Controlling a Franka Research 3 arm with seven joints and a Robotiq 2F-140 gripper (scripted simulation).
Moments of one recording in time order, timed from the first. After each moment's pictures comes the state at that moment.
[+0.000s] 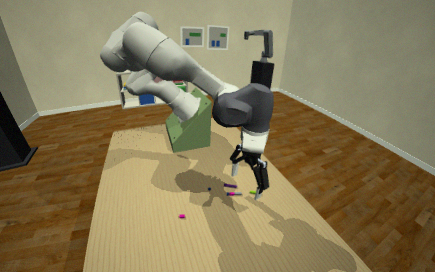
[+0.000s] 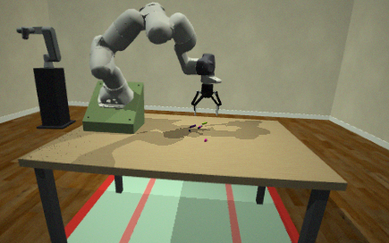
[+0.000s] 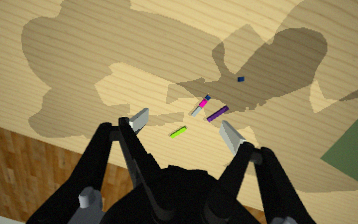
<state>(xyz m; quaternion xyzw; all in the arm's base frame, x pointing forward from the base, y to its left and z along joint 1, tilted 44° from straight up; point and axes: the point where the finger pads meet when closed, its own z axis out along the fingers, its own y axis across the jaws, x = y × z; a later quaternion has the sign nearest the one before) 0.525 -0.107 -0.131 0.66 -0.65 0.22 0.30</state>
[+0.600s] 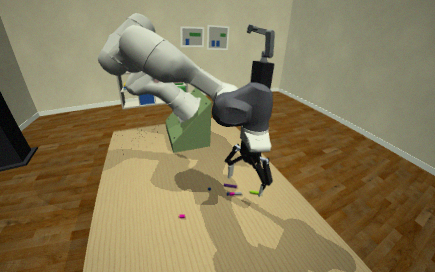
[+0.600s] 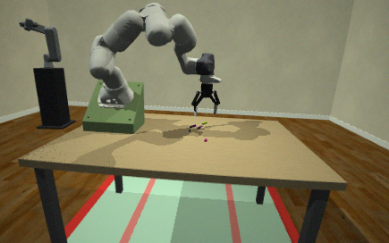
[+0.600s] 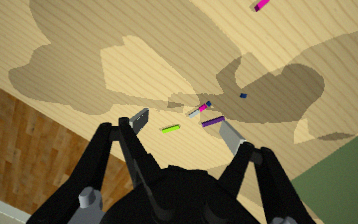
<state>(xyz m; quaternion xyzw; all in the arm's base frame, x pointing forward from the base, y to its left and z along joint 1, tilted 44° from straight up) 0.522 -0.106 -0.130 0.75 -0.55 0.17 0.33</state>
